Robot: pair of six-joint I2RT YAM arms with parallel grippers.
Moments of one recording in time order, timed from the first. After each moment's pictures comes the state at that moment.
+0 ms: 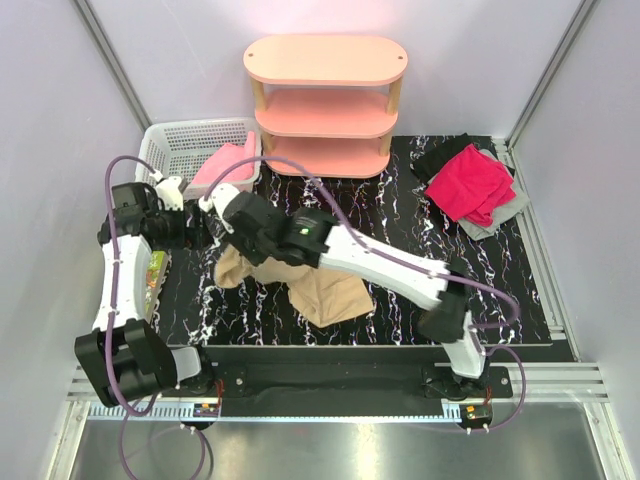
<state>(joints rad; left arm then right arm) 0.30 1.24 1.06 -0.76 0.48 0.26 1.19 2.06 2.17 -0.82 0.22 0.09</state>
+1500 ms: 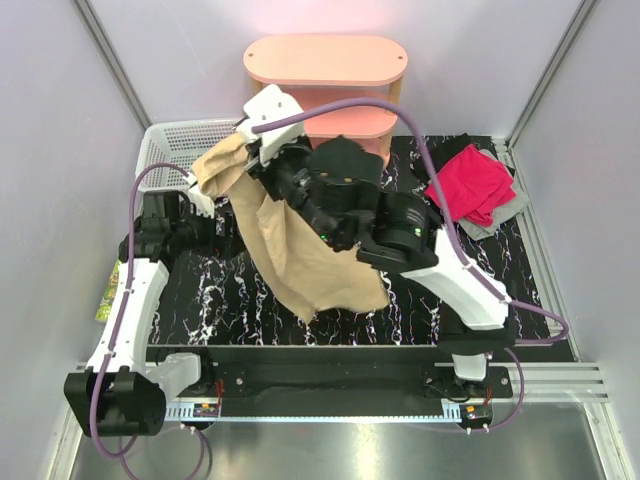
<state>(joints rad) 0.02 1.07 0.99 -0.75 0.47 0.13 1.34 1.92 2.77 -0.69 0.63 -0.27</state>
